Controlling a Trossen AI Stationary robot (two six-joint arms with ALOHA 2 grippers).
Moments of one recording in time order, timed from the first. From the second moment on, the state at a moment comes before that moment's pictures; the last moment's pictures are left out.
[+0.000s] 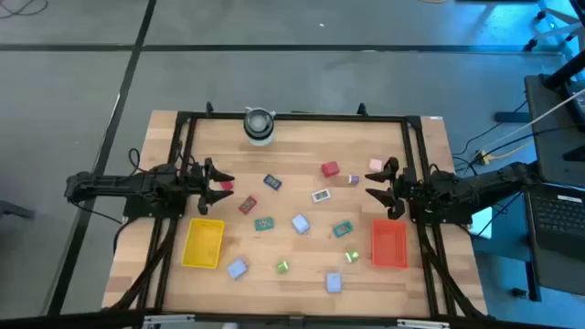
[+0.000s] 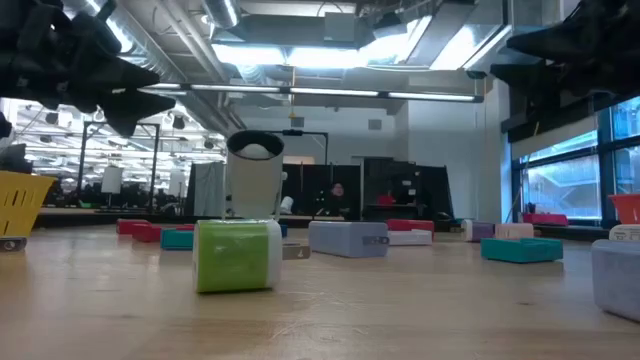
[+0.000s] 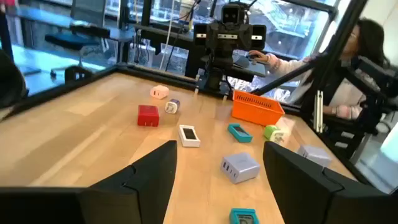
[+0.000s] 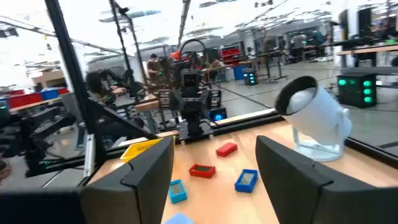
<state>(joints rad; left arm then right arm) 0.03 0.08 0.01 0.03 -0.05 -0.26 0.23 0.26 0.02 0.39 0.30 0.17</state>
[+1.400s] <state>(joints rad) 0.03 0.08 0.01 0.08 -0.32 -0.20 0.20 0.26 0.02 0.35 0.55 0.14</state>
